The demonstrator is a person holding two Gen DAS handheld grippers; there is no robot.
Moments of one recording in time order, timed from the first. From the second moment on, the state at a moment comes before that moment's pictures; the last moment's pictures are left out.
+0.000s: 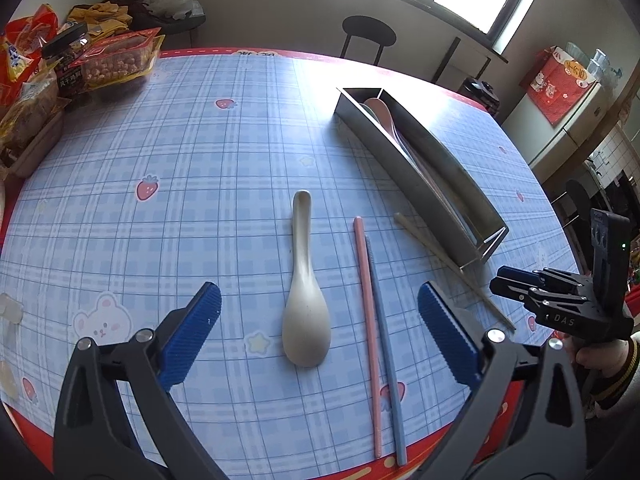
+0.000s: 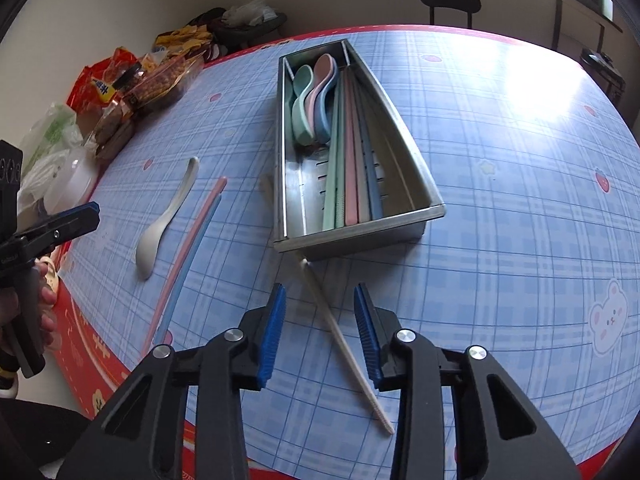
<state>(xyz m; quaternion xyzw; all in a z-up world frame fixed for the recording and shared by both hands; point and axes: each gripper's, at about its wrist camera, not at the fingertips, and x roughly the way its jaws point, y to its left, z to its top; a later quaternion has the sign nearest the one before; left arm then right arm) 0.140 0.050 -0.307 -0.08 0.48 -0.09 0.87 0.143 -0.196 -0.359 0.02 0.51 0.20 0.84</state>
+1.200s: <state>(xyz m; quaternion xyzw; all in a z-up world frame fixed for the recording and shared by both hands) 0.143 0.062 -0.339 -0.11 0.54 -0.08 0.83 0.133 -0.173 -0.380 -0.01 0.54 0.21 0.82</state>
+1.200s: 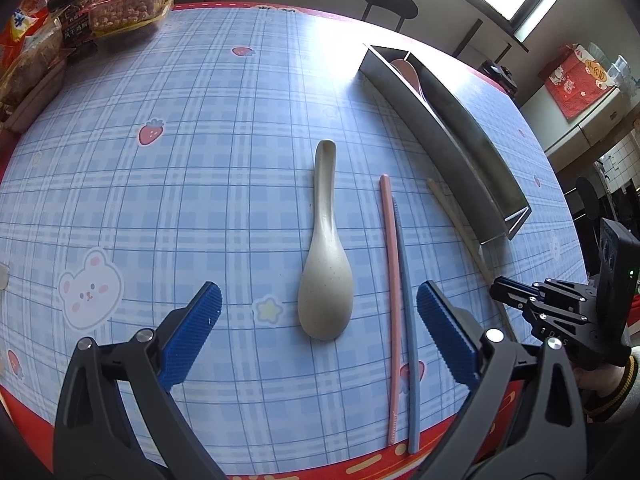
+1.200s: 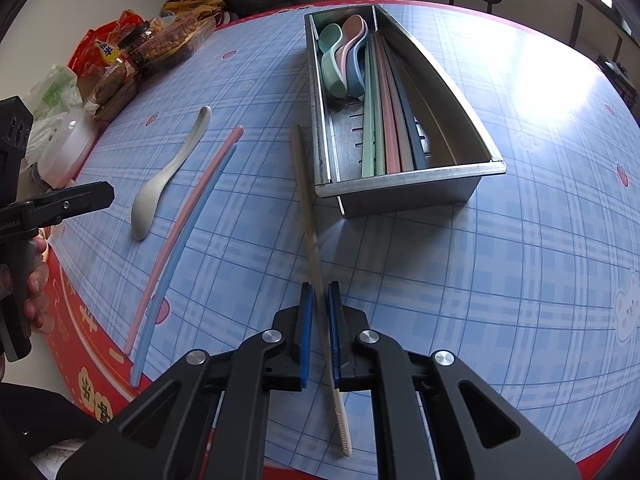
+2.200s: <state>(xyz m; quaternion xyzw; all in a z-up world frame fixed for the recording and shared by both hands) 0.166 0.074 -0.370 -0.21 0.57 -0.09 0.79 0.130 -0.175 -0.379 0.00 0.53 0.21 0.82</state>
